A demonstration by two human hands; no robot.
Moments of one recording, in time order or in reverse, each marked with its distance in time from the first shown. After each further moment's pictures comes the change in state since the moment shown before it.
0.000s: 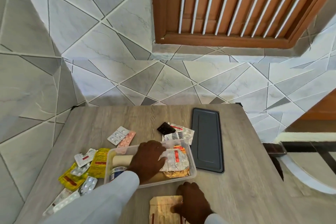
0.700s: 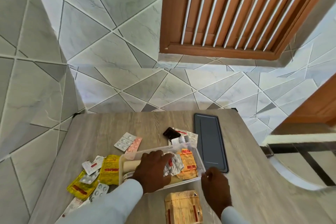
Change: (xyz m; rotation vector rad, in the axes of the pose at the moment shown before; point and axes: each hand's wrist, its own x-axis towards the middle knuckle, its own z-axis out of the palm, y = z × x) left_hand -0.036 -0.031 -0.015 0.021 -0.137 0.068; right_hand -0.017 -0.023 -0.015 0.439 0.724 0.321
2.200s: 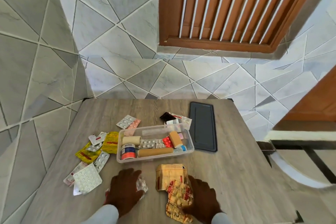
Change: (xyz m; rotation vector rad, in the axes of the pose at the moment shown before) left_hand -0.135 0.013 0.095 -0.111 -0.020 -0.384; right_hand -0.068 0.086 -0.008 -0.549 -0.558 -0.299
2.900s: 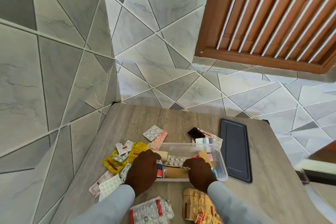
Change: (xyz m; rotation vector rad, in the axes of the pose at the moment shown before) left_hand 0.068 -0.030 -0.090 -0.380 0.371 0.057; right_hand 0.112 -0.125 -0.072 -0.074 0.134 -0.219
